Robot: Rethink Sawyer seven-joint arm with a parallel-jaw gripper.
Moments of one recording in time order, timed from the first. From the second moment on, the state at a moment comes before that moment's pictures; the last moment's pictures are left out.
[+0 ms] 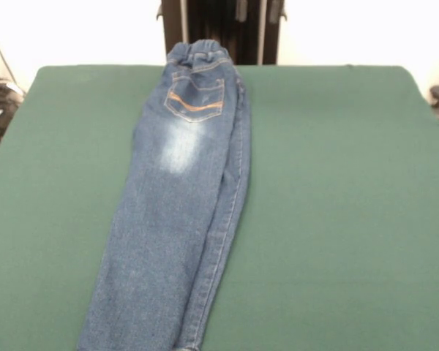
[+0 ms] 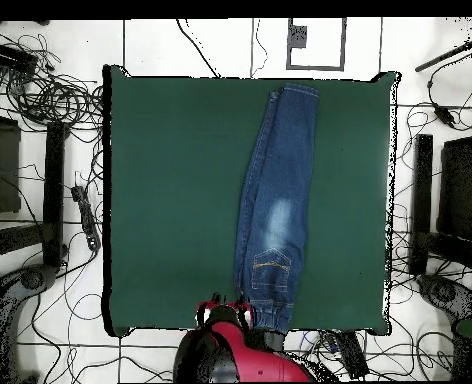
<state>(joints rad) -0.21 -0.97 -0.04 2.43 -0.08 -0.06 1.57</state>
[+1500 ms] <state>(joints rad) -0.32 -0.97 0.03 2.39 -0.13 -0.01 1.57</state>
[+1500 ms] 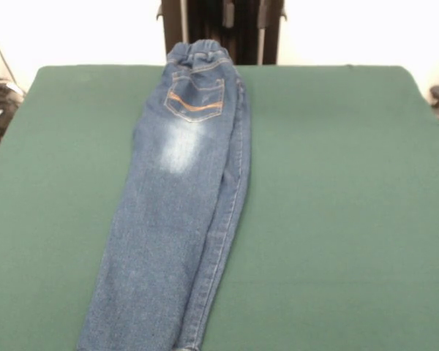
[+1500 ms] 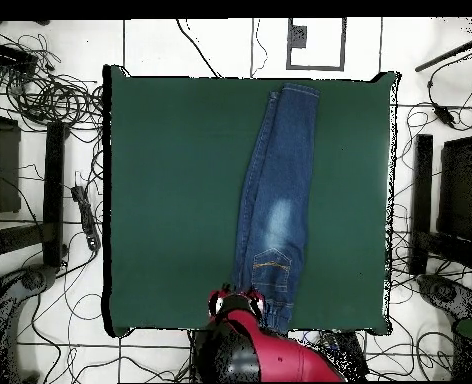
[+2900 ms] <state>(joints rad) -0.44 -0.85 0.07 2.27 -0.29 -0.01 1.57</state>
